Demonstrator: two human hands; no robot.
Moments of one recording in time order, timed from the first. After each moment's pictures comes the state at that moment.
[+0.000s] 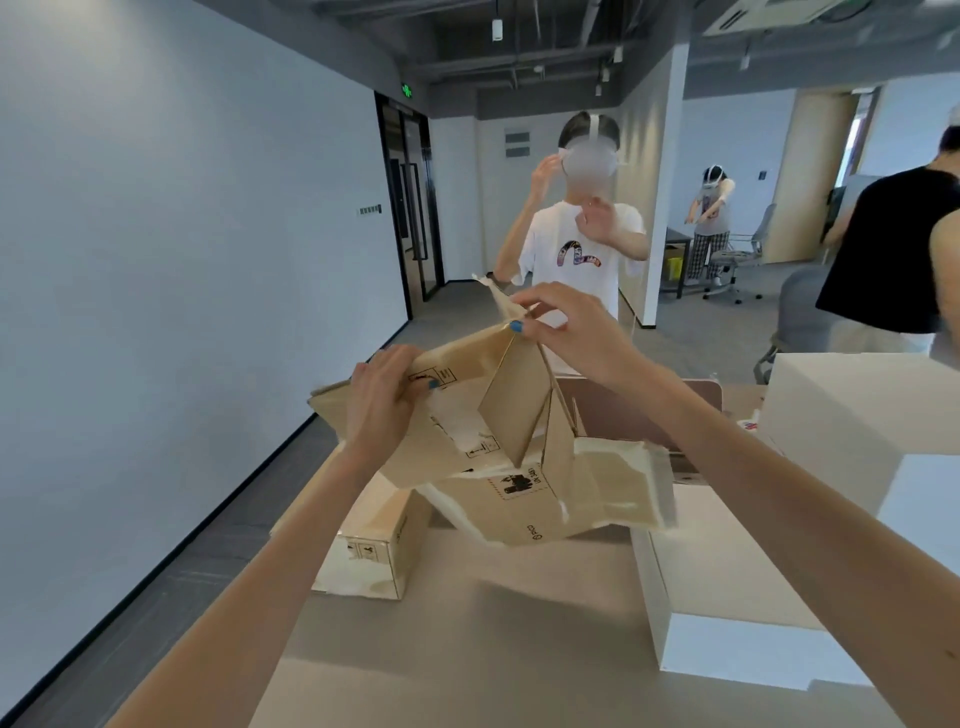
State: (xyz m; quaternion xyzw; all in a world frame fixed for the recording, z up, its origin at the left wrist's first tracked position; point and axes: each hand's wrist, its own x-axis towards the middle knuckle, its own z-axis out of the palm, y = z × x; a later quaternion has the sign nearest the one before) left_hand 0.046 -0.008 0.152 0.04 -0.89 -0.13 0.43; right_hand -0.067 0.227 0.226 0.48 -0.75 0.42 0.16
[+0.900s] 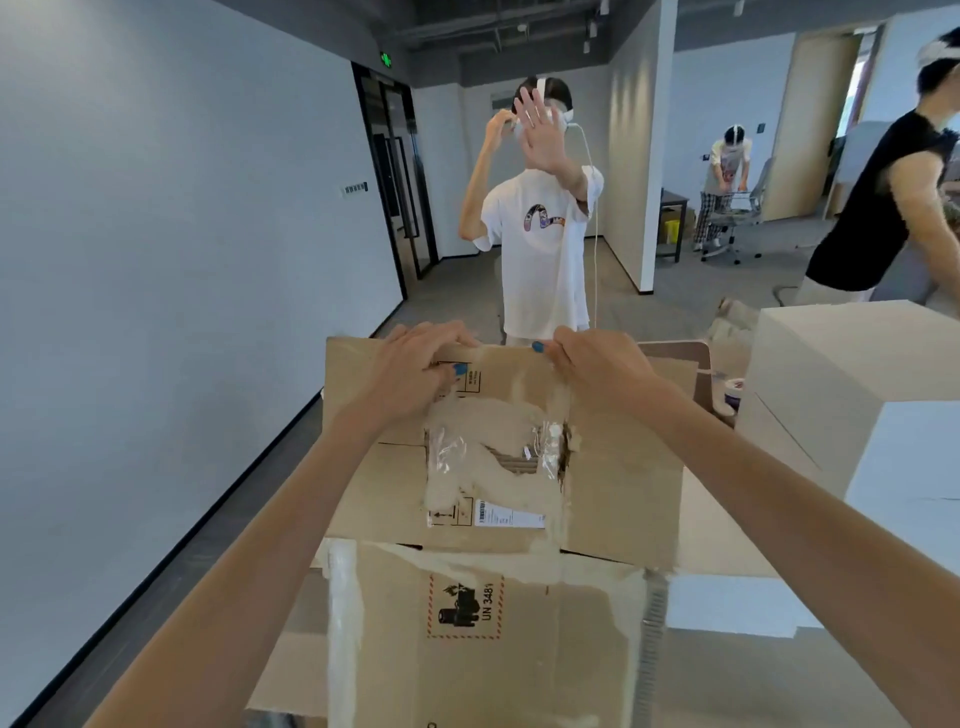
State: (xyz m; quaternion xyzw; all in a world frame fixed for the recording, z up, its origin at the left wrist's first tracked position) left_hand 0.033 0.050 0.175 -0.05 -0.95 -0.14 0.28; right_hand -0.085 0.271 0.162 0.37 -0.90 0.09 0.22
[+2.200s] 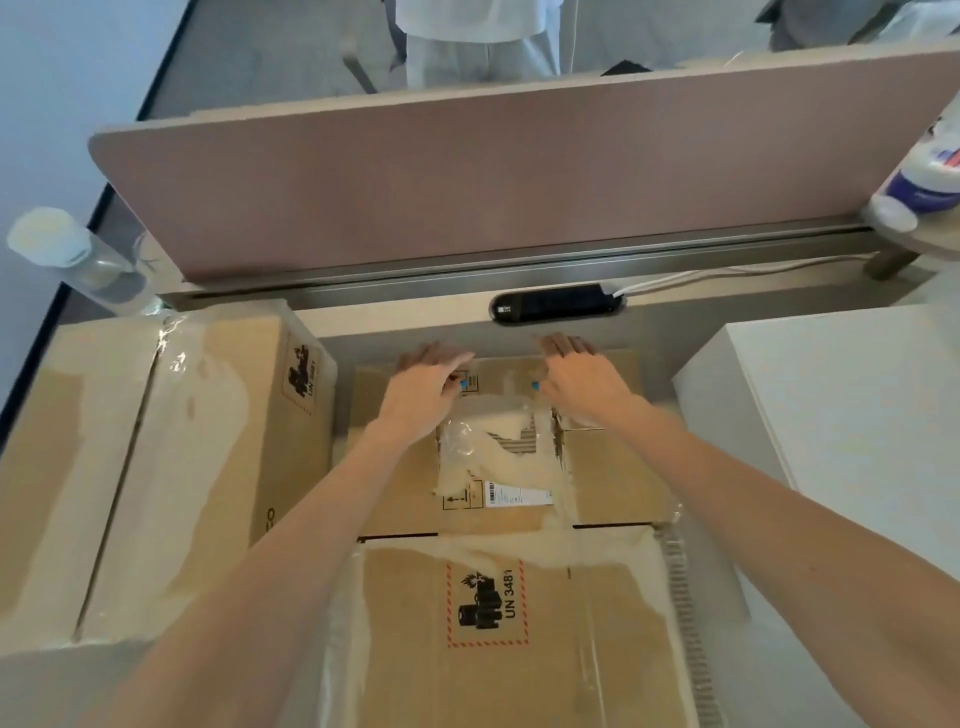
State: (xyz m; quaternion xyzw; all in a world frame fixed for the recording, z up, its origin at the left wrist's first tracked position) left_hand -0.279 -0.103 -0.263 -0.02 -0.98 -0.19 -0.08; right_hand -0.338 0.129 -0.241 0.28 -0.95 0.03 -0.13
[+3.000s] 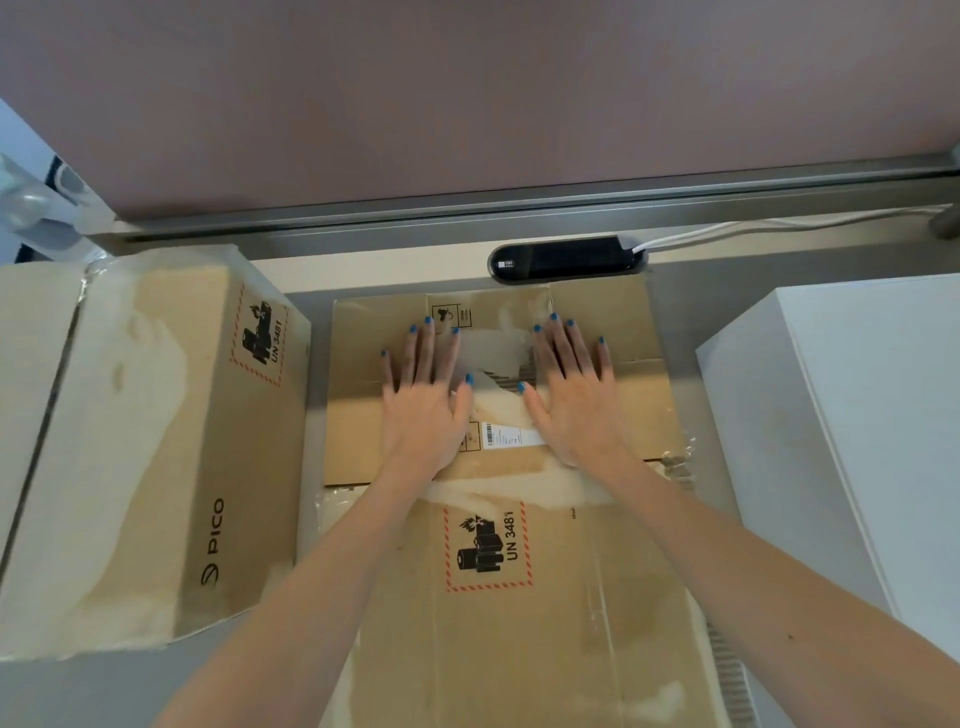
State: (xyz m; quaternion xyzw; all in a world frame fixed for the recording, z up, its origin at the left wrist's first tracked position) left_hand -0.241 -0.072 -0.331 0.08 -0.99 -0.06 -0.03; right_hand -0.296 0.129 -0.319 0.22 -0.97 0.03 -0.05
